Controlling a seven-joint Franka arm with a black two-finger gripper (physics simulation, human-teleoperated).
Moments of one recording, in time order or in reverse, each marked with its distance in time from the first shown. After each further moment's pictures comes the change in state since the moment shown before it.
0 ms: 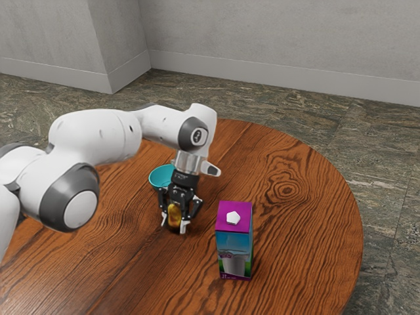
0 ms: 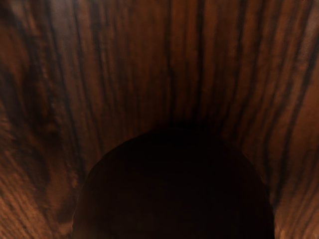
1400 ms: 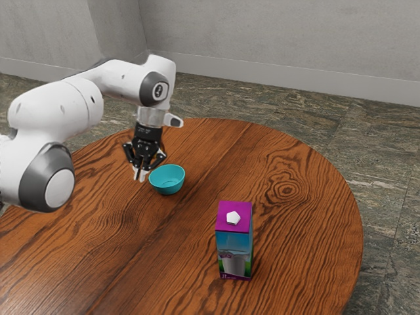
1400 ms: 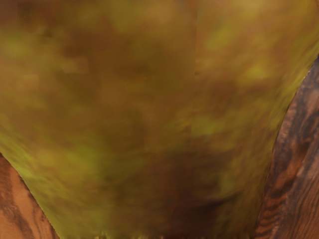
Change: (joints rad) arm 0.135 -0.100 0.041 0.112 0.102 -0.047 0.008
